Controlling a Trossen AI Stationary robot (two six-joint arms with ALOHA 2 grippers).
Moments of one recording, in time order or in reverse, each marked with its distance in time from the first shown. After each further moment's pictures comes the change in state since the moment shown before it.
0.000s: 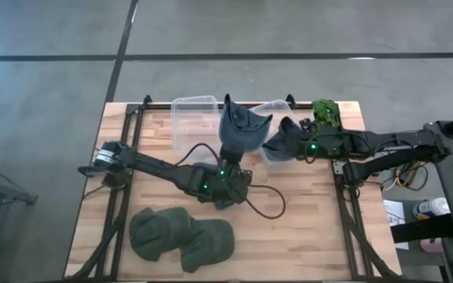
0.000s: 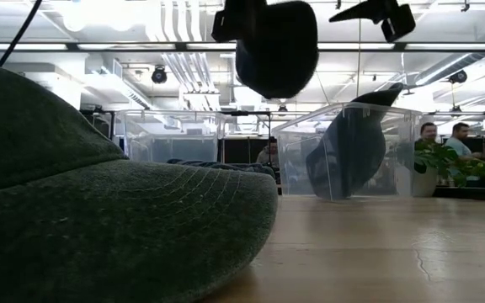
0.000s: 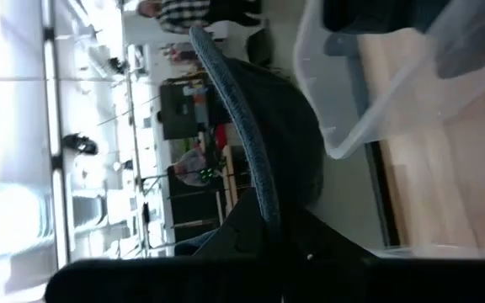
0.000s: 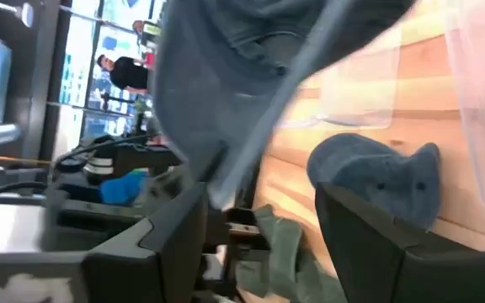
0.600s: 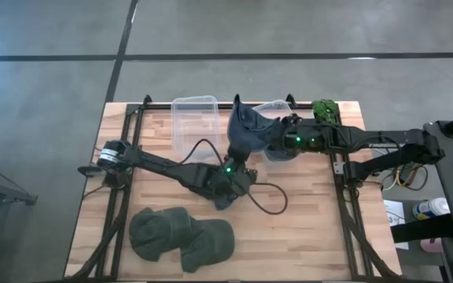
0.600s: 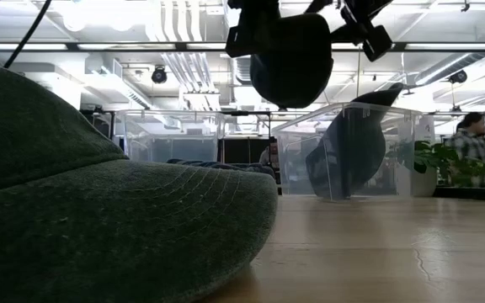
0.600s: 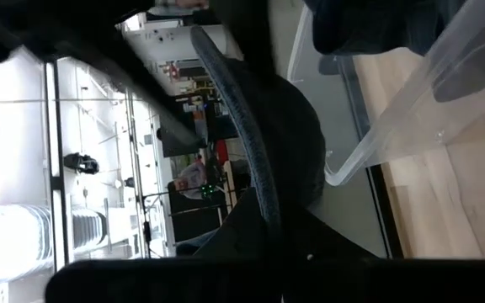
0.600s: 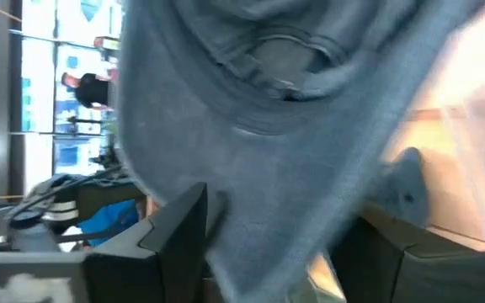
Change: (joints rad) left arm 0.038 0.020 -0.055 0.232 0.071 0.181; right arm -0.133 0.142 0.048 -0.012 -0.104 0.069
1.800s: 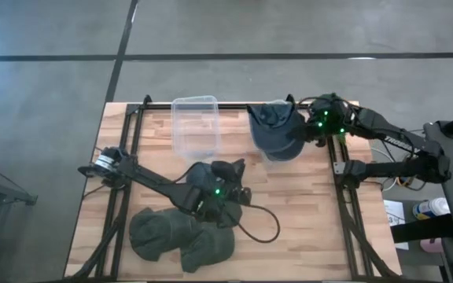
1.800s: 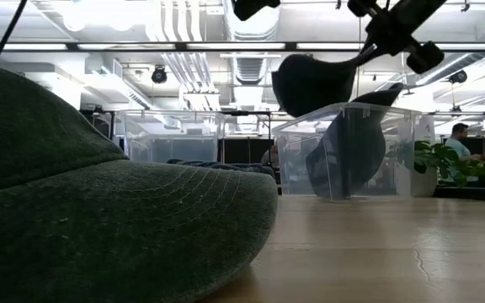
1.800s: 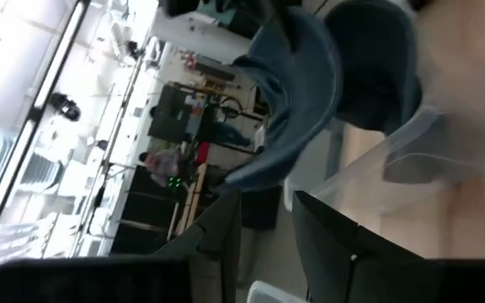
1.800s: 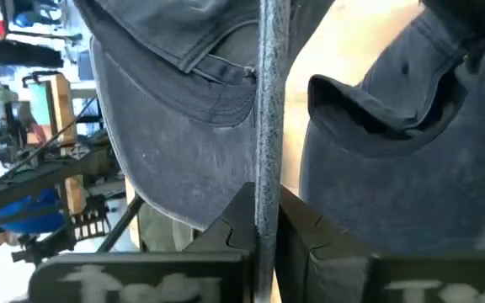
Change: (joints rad) left arm -0.161 -0.002 0.001 -0.026 -0.141 -0.472; right arm -0.404 -0.158 0.031 -0.478 -0.447 -0.251
